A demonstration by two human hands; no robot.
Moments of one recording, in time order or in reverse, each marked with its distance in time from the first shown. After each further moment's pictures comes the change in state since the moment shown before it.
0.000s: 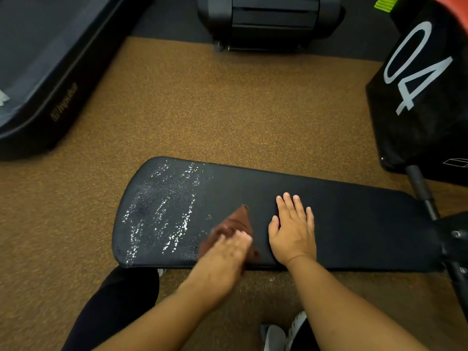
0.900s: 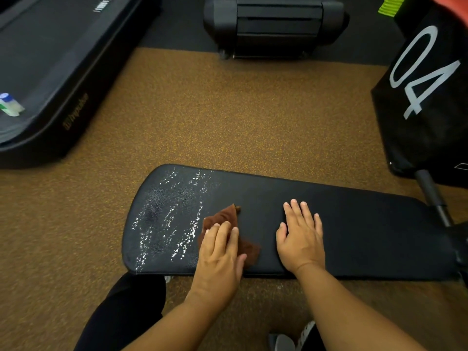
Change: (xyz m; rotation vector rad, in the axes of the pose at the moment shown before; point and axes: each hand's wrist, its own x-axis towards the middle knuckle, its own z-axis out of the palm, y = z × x) left_hand 0.000 -0.007 0.011 0.188 0.400 -0.240; right_hand 0.001 0.000 0.003 -0.015 0.014 0.005
